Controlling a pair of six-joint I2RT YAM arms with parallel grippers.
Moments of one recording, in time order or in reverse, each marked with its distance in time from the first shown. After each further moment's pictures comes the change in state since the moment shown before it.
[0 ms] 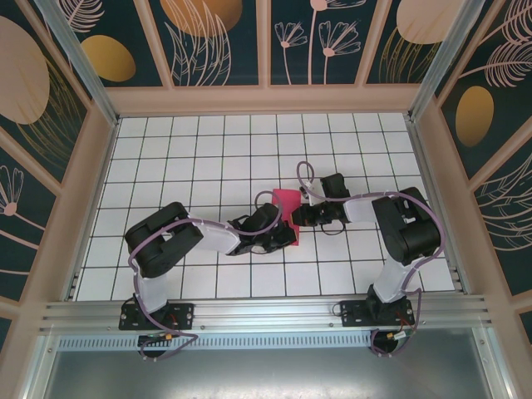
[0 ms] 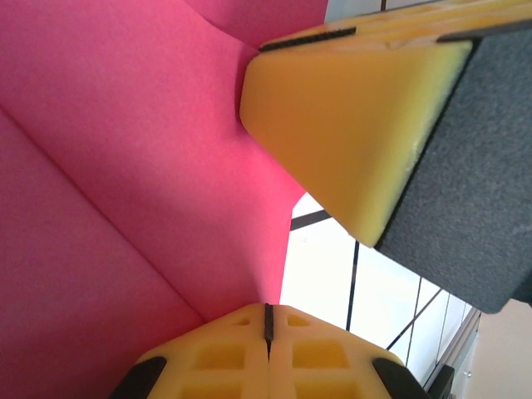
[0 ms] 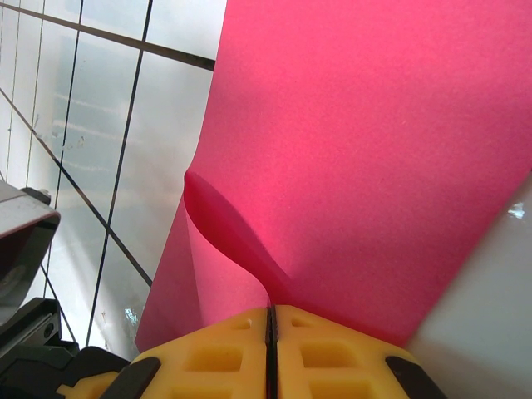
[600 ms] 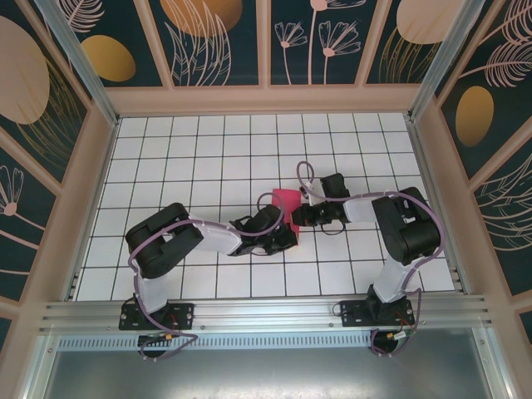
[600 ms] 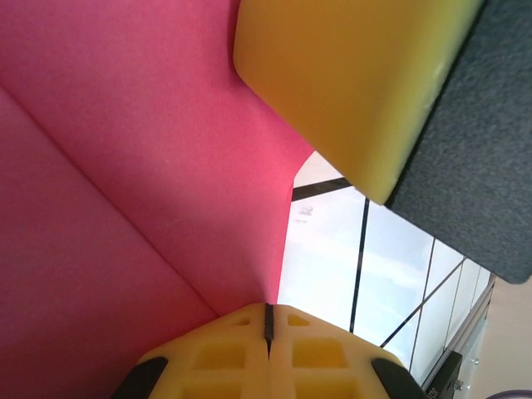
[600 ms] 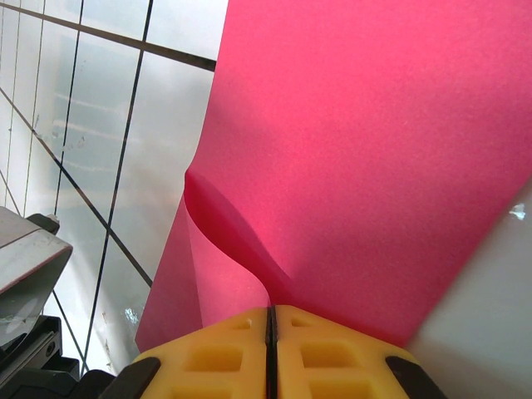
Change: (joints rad) left arm -0.016 0.000 0.018 -0.053 0.011 0.005; right arm 0.000 0.002 0.001 0.000 0.000 0.000
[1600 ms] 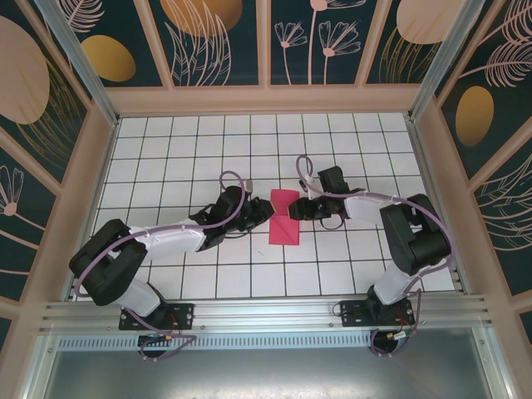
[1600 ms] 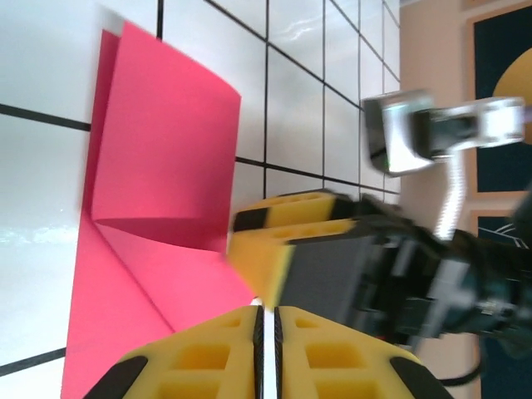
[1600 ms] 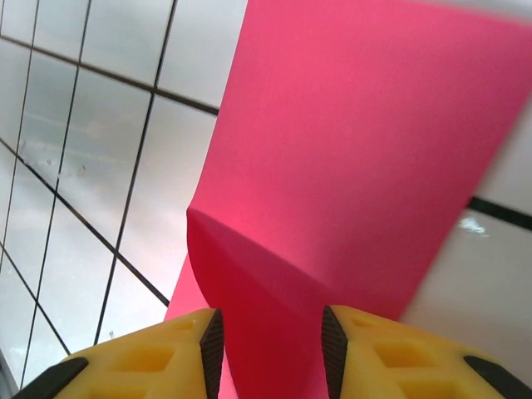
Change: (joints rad) left arm 0.179 -0.350 -0.145 0.015 -0.096 0.049; right arm 0.023 -0.124 0.069 -0.156 0.146 0.007
